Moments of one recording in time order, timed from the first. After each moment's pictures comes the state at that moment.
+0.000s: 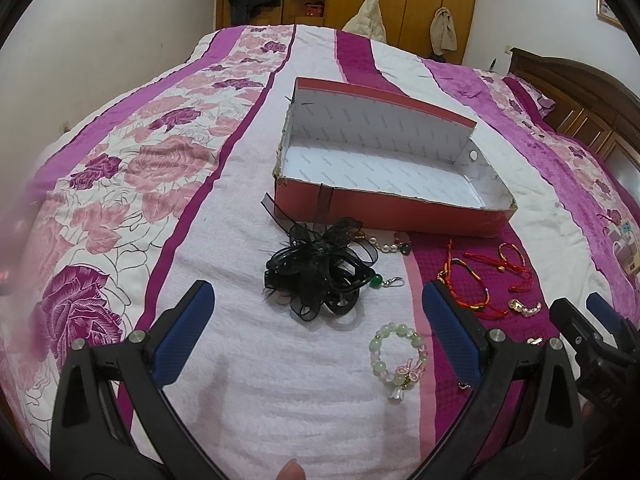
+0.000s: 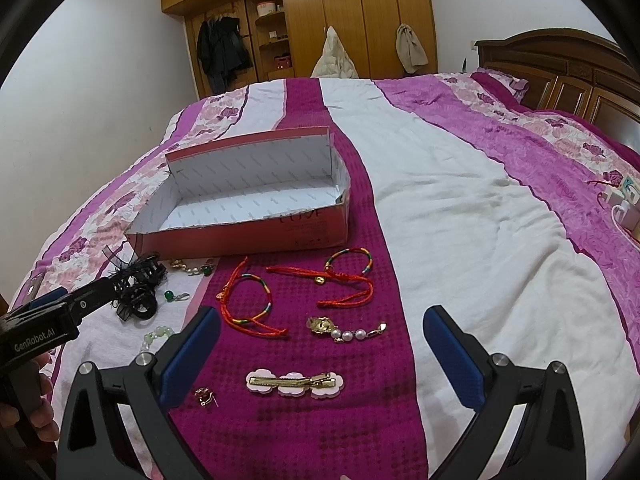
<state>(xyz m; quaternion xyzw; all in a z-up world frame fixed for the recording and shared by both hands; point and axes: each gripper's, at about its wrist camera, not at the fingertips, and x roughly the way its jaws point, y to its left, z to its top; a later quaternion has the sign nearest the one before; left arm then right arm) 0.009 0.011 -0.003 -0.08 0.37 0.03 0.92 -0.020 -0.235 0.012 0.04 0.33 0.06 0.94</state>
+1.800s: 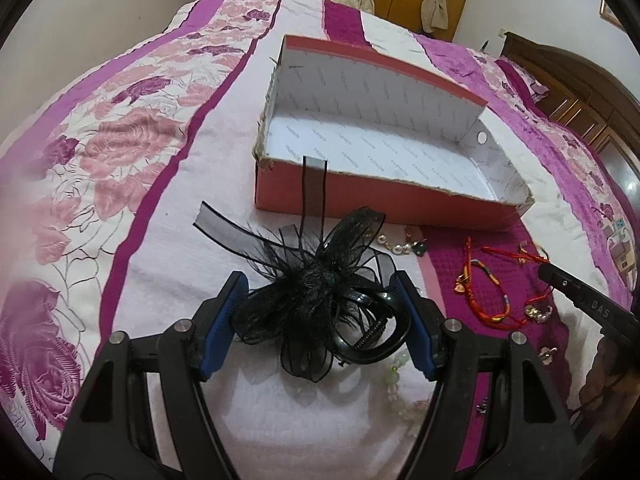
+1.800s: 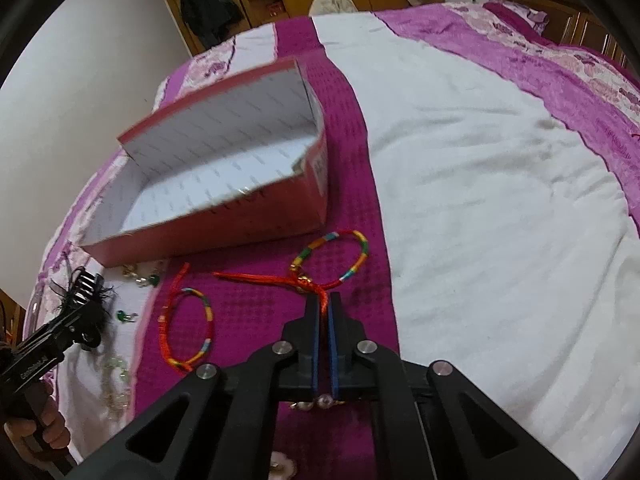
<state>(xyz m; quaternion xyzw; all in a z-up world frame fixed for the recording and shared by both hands) 0.044 0.023 -0.023 -0.09 0.42 -0.01 0.90 0.068 -0.268 -0.022 0.09 0.43 0.10 0.89</state>
